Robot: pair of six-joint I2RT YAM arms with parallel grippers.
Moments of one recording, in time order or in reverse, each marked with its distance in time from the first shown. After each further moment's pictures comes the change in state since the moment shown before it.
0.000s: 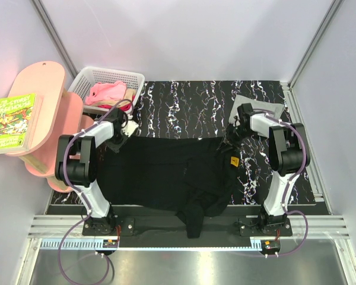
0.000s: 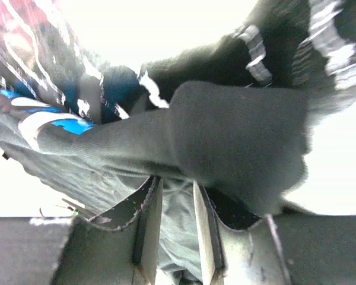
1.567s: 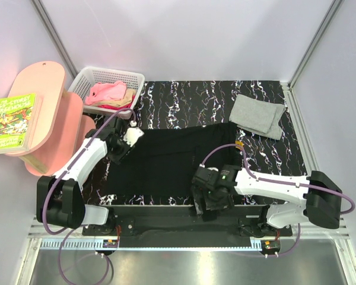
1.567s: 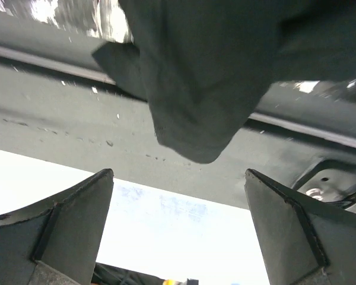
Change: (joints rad) left arm -0.107 -0.427 -0.130 -0.228 0.167 -0.008; right arm 0.996 -0.631 -0.373 -0.311 0.394 0.388
